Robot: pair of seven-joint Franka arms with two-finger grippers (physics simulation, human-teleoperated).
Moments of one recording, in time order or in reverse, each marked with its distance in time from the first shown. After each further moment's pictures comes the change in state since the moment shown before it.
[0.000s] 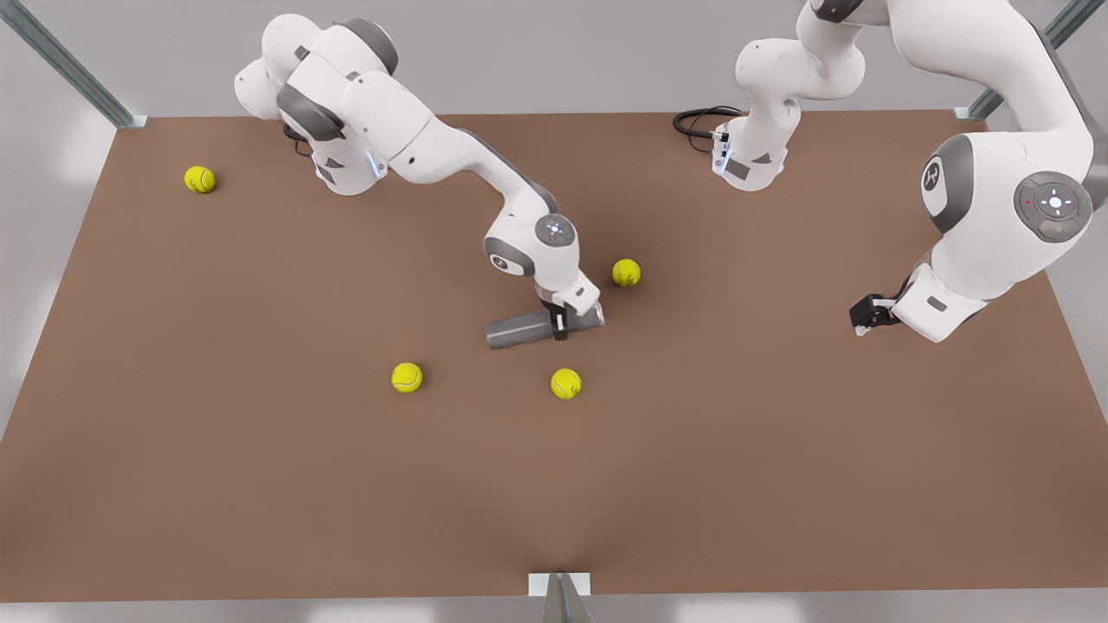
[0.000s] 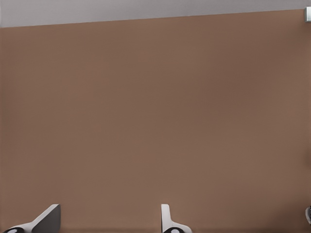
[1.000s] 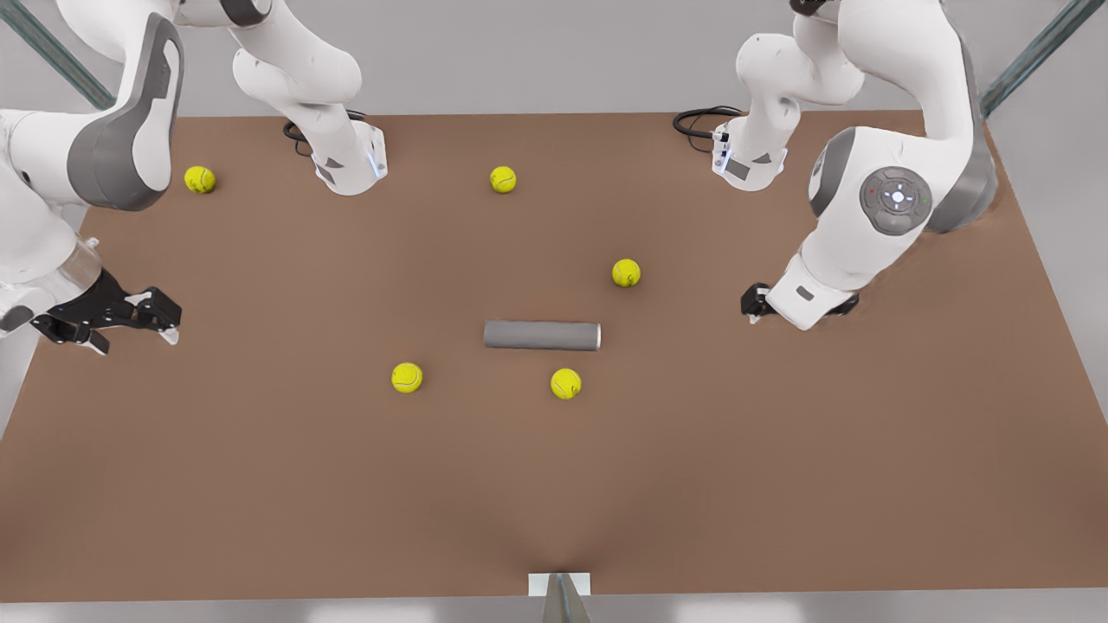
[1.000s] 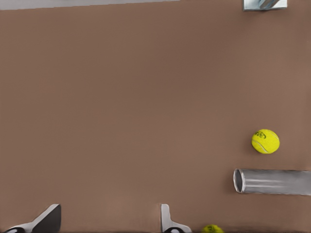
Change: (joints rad) left arm -0.289 0.056 -0.010 0.001 -0.066 0.003 -0.283; right arm -0.705 -0.562 -0.258 0.270 0.379 -0.723 0.274
